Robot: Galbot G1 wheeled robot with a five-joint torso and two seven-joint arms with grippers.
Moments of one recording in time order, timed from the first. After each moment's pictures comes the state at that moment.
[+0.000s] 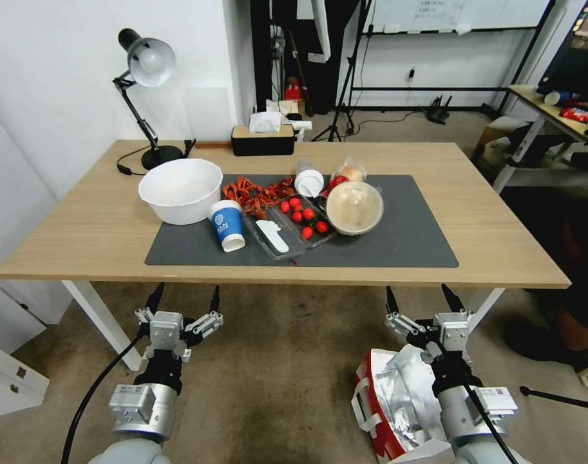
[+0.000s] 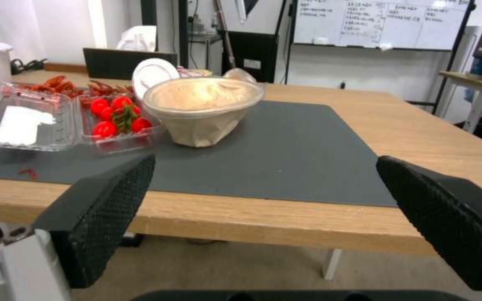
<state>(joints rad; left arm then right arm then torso) 1.80 -1.50 -0.55 -2.30 0.00 0.00 0.00 -1.80 1.50 0.55 2.30 0.00 0.00 0.00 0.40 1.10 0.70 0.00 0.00</state>
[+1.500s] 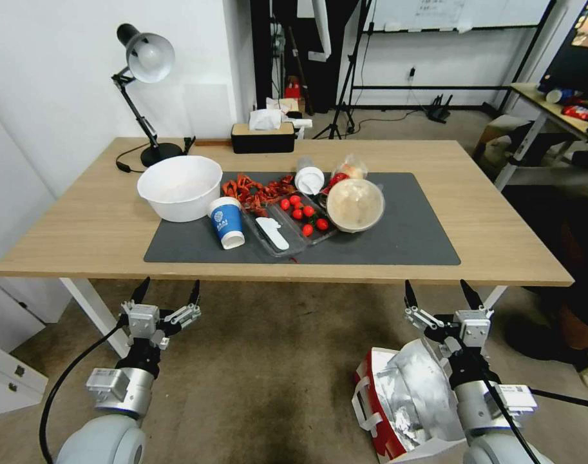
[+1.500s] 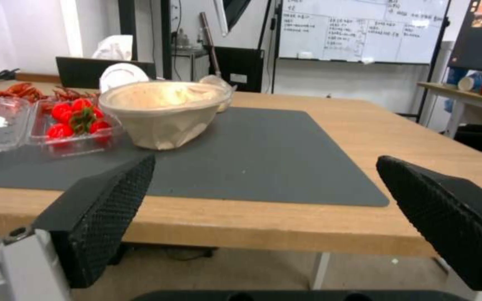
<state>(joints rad) 1.69 -1.35 -0.66 -2.10 -0.23 -0.10 0.05 -1.76 1.50 0.65 2.23 0.07 0.08 -0.04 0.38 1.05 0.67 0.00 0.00</state>
